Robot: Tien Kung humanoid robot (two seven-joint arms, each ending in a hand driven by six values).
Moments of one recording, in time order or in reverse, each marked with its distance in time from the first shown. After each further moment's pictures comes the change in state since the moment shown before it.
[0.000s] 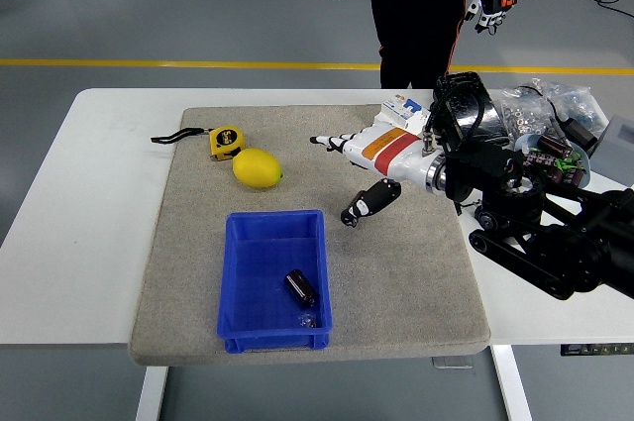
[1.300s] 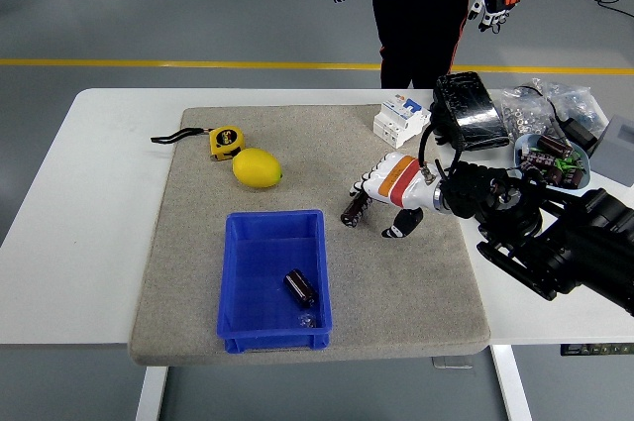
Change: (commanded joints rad) left arm -0.046 -0.001 -0.001 -0.010 0.032 -0.008 0.008; right arm 0.013 0.129 -0.152 -0.330 -0.182 -0.065 0.141
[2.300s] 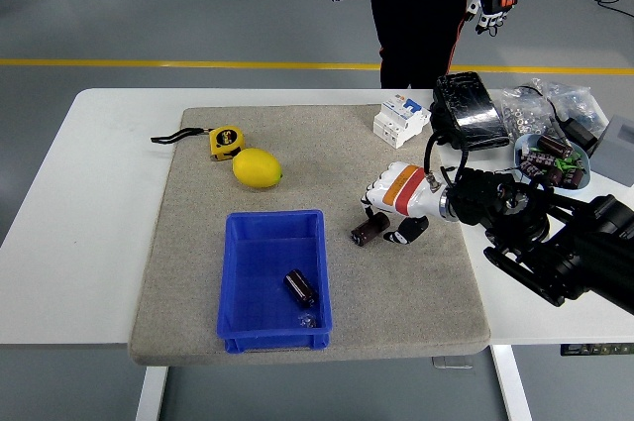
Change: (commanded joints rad) left arm 0.012 -0.006 -0.001 0.004 -0.003 0.007 -0.005; right arm -0.021 -0.027 0.027 0.037 -0.016 0.018 0.033
